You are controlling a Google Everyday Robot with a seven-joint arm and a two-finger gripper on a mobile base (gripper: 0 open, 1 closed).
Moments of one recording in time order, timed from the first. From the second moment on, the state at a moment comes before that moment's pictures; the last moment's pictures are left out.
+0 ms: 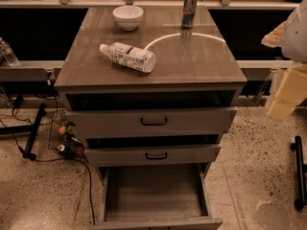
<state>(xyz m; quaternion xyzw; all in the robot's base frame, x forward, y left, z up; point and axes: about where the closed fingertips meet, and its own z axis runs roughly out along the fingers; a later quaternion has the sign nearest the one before) 0.438 -0.216 0.980 -0.60 0.78 -0.04 0.17</state>
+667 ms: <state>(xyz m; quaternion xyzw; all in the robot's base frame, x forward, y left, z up) 0.436 -0.210 0.951 -0.62 0.77 -0.03 0.16</state>
